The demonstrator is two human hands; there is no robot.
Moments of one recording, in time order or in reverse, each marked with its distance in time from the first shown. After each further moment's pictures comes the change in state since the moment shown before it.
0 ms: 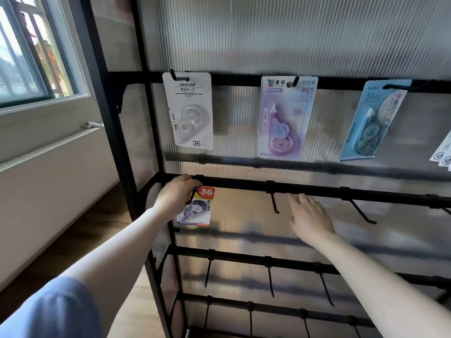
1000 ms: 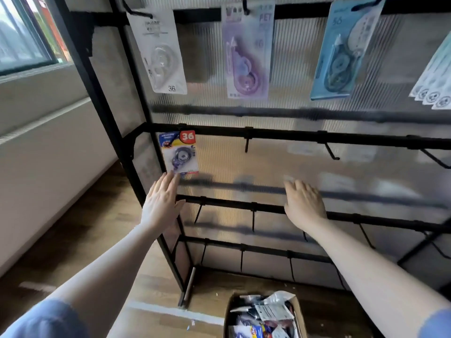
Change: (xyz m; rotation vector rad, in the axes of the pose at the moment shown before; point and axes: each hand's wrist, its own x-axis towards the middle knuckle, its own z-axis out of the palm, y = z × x) left_hand -0.147 0.067 0.062 0.204 -0.001 -0.221; right_hand -0.095 0.043 0.047 0.052 -0.102 0.005
